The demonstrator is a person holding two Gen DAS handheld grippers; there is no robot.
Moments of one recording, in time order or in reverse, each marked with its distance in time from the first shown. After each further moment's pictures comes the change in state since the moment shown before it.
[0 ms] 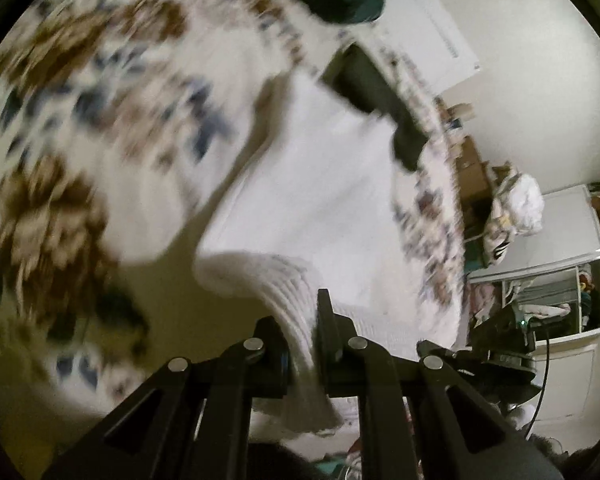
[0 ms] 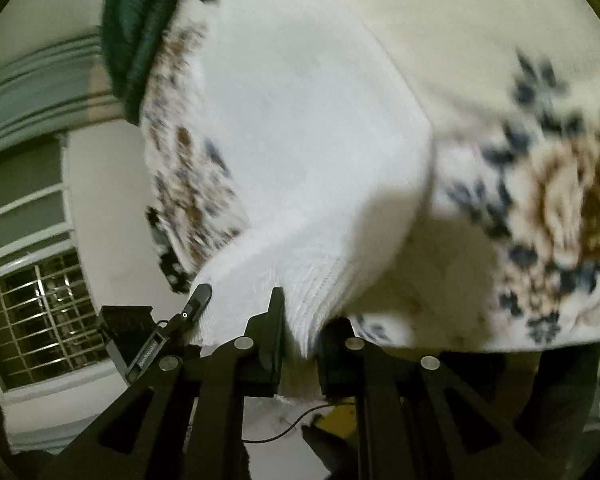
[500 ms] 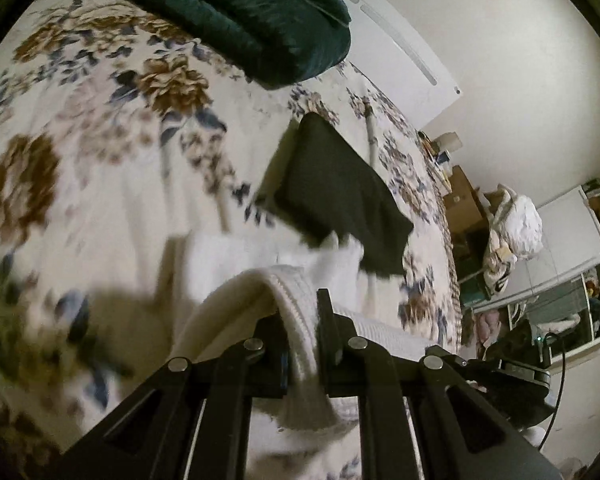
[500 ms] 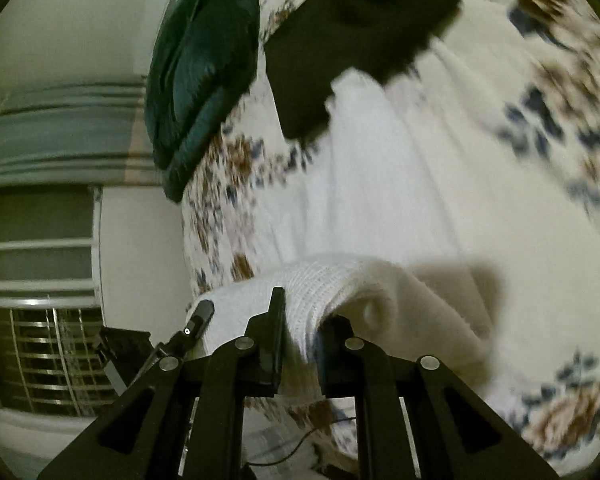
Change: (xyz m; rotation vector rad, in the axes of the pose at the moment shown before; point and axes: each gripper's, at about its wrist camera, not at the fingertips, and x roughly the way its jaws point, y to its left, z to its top) left arm 0.089 -0.072 0.183 0.093 -0.125 -0.001; right arm -0.040 0.105 0.207 -0.039 -0.254 0.061
